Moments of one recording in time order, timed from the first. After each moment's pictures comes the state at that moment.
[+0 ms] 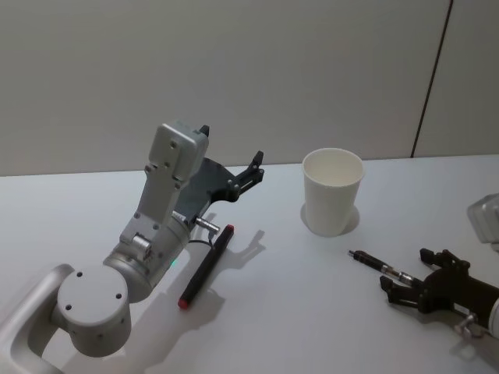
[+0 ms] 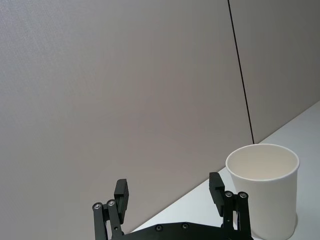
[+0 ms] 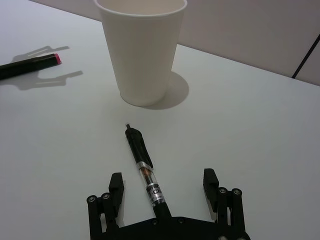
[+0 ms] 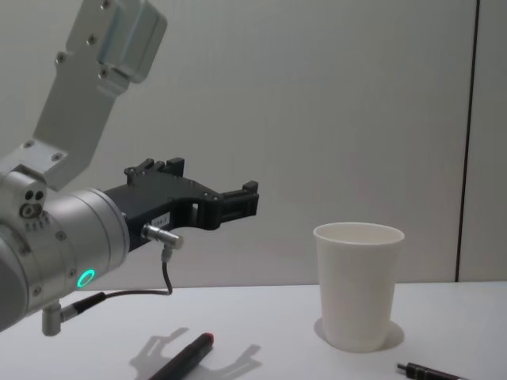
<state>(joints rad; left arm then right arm) -0.24 0.38 0.45 -1.63 -0.20 0.01 -0.01 -0.03 0.48 -0.20 -1.70 0.25 0.36 0.39</state>
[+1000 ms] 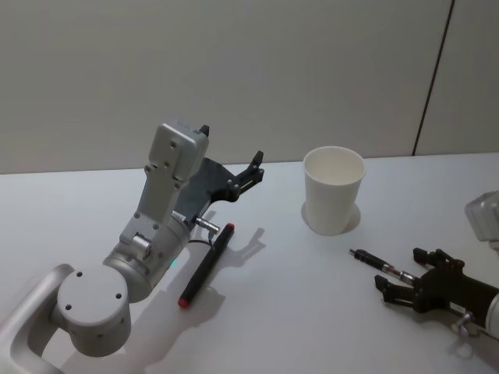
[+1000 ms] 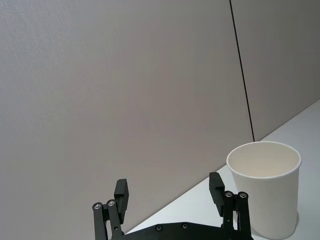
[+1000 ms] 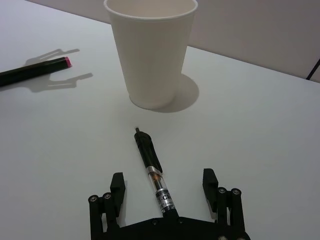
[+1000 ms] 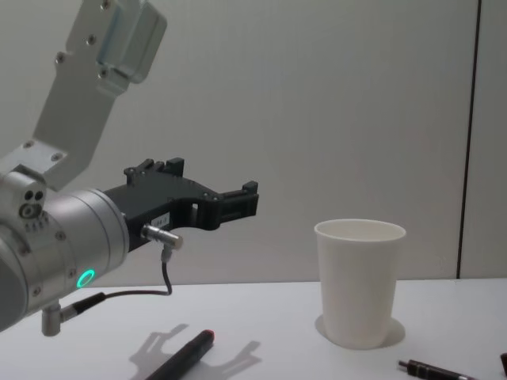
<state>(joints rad) -0.24 0.38 0.45 -1.63 -0.20 0.01 -0.01 -0.02 0.48 -0.21 -1.69 0.27 0.36 0.42</state>
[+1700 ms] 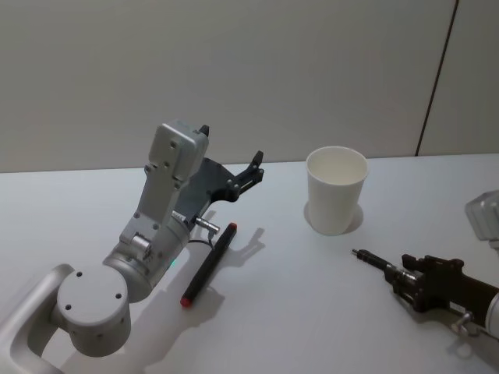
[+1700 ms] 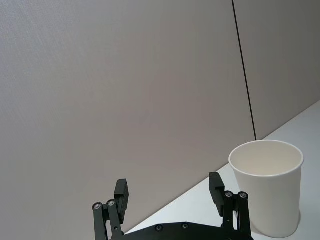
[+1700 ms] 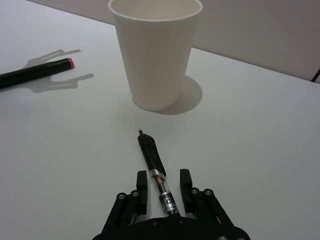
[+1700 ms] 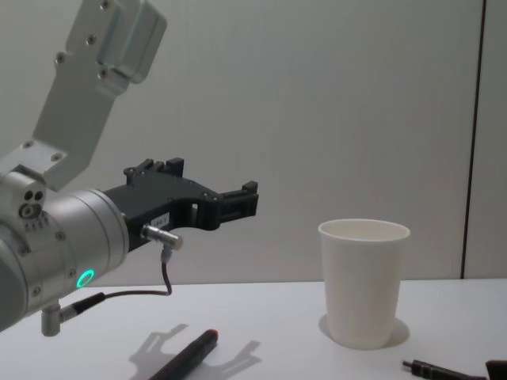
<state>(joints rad) -0.24 0.38 0.45 -1.63 -0.20 0.01 -0.01 -0.02 0.48 -0.21 -1.69 0.27 0.36 0.42</state>
